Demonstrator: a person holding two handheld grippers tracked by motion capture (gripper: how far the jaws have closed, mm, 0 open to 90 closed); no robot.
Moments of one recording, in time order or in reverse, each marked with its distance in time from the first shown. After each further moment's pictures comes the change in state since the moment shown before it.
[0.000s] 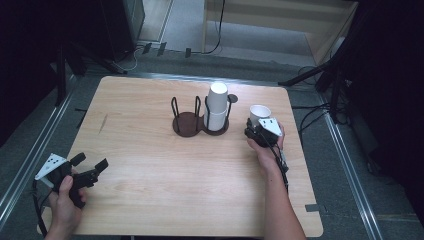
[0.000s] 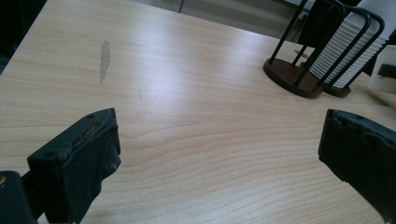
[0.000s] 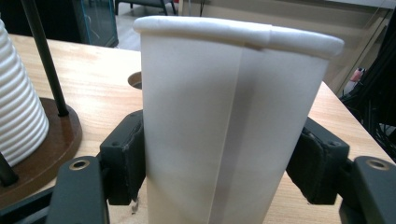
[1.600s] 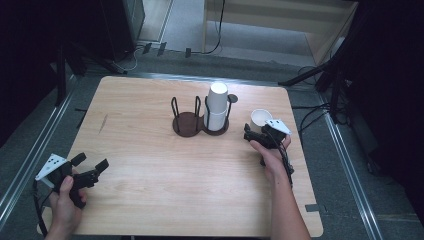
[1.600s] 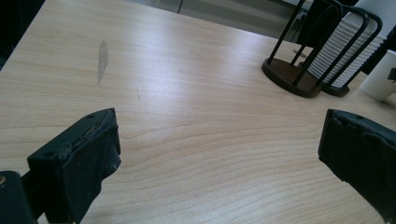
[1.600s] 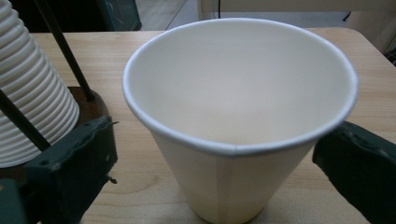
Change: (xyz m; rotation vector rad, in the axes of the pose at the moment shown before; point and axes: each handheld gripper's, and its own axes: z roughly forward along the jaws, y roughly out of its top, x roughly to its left) left arm -0.001 -0.001 0.001 -0.003 -0.002 0.006; right arm -0.015 0.001 -0.010 0.107 0.122 0.149
